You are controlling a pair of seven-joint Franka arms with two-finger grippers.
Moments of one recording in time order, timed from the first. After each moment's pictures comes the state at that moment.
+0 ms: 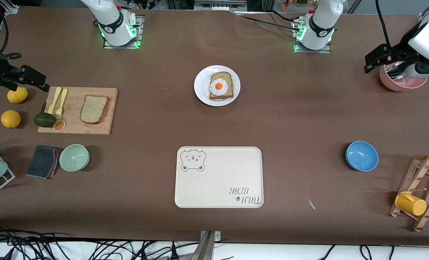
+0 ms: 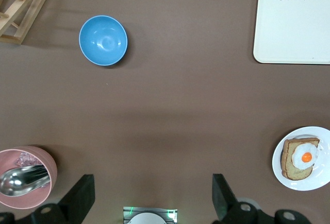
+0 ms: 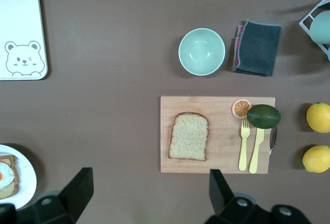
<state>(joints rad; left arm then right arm) -0.01 -0.01 -0.09 -1.49 0.00 1.37 -0.14 -0.03 0.05 0.05 -1.52 0.02 1.54 0.04</state>
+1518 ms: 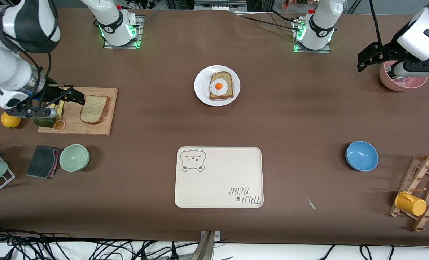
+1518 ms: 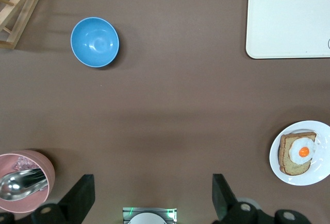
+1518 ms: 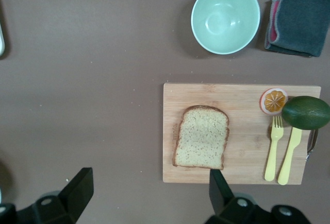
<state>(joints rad) -0.01 -0.01 -0.13 -1.49 0.00 1.37 -0.14 -0.02 0.02 0.08 -1.95 0.00 1.88 0.06</state>
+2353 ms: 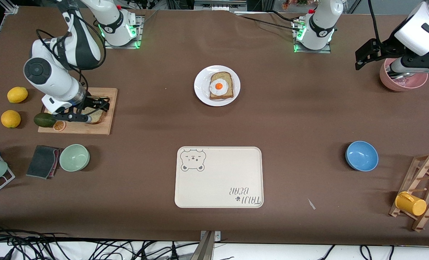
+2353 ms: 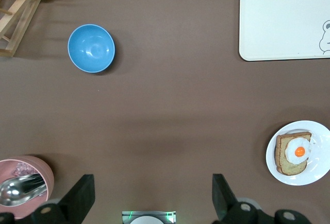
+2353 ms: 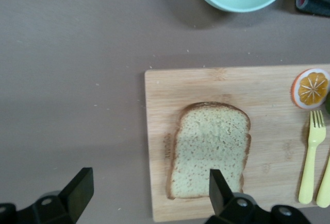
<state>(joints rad) -0.01 -0.01 -0.15 -1.46 0.00 1.37 -0.14 -0.02 0.10 0.11 -2.28 -0.15 2.26 0.25</state>
